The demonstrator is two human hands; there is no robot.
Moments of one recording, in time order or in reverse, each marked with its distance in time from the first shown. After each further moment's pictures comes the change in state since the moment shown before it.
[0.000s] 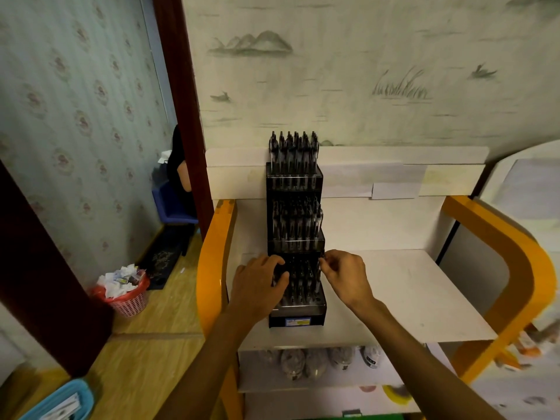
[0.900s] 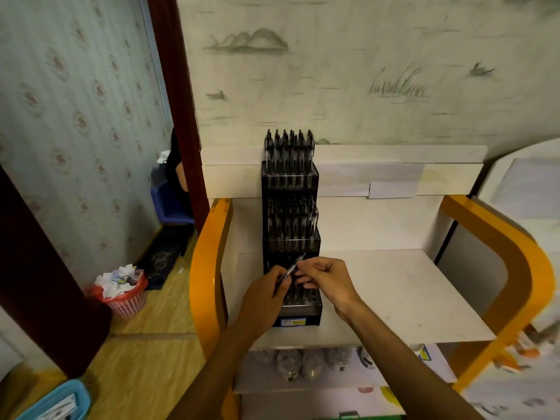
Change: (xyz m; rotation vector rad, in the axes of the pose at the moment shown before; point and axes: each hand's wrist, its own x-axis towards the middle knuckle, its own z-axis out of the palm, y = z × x) left_hand -0.011 0.002 0.048 -0.426 -0.071 -0.058; right_hand -0.018 -0.038 0.001 0.877 -0.217 0.349
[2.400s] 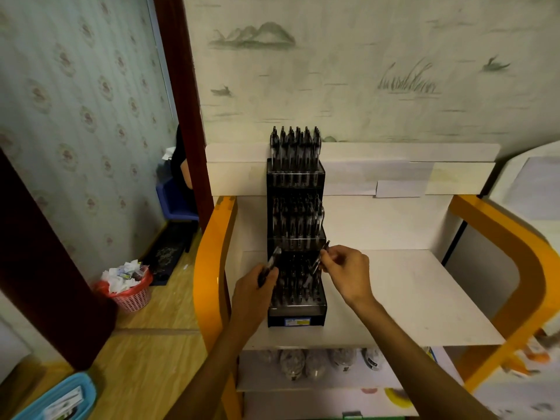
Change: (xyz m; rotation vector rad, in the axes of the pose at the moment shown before) left_hand -0.005 -0.002 -0.016 -0.279 0.266 -0.195; right_hand 0.021 0.006 -0.021 -0.495 0.297 -0.272
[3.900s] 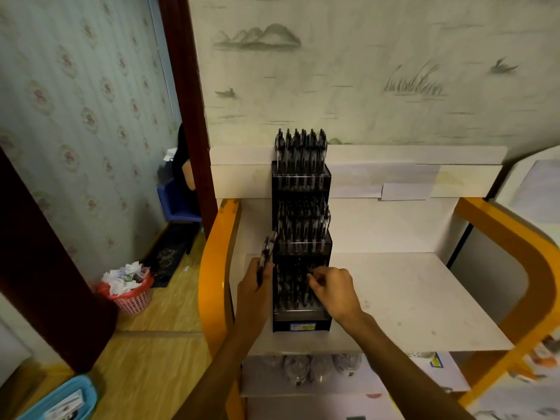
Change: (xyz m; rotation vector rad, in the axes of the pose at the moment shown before) left_hand 0.007 0.005 -0.002 -0.086 0.114 0.021; right_hand -0.015 0.008 0.033 -0.367 -0.193 -0.111
